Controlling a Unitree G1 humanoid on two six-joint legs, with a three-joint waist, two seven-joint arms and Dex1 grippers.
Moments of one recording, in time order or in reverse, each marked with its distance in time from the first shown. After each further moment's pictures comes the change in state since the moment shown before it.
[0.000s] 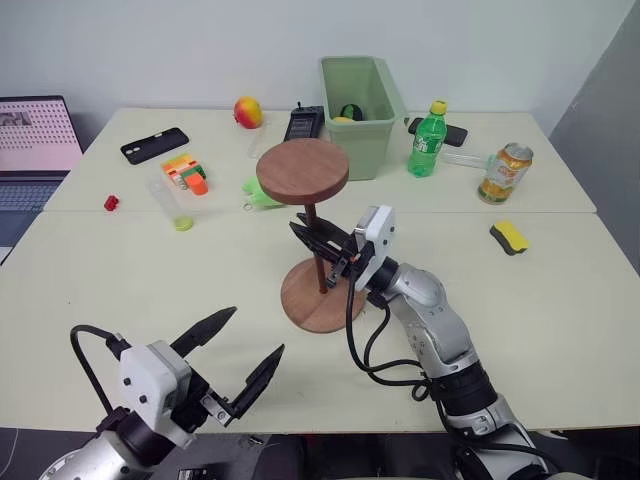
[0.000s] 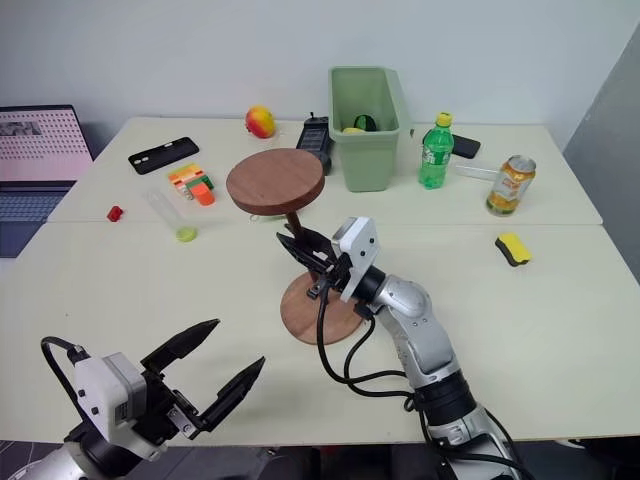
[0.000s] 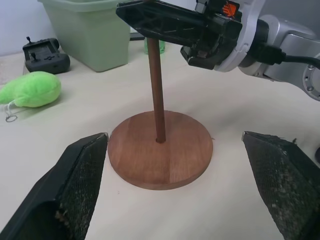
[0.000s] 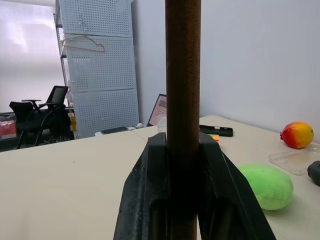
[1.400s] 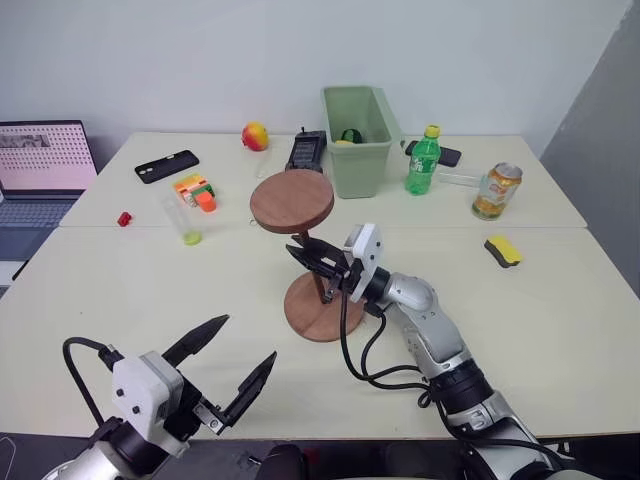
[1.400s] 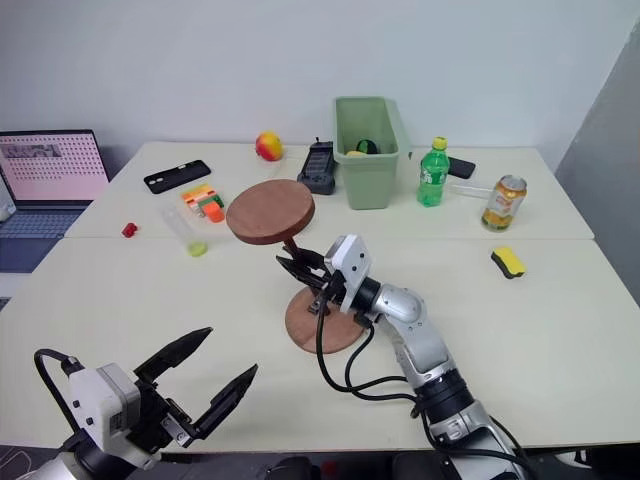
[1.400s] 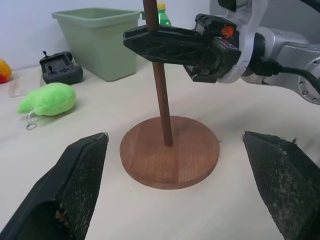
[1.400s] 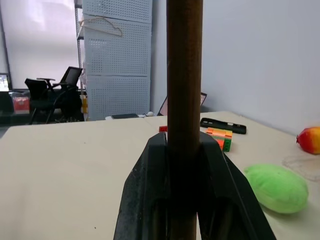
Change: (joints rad) left arm 0.035 -0.005 0.004 0.044 0.013 -0.069 -0.018; right arm 0.001 -0.038 0.029 0.157 0.000 -0.042 0.057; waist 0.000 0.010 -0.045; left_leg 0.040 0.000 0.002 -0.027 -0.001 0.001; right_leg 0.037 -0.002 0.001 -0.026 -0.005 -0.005
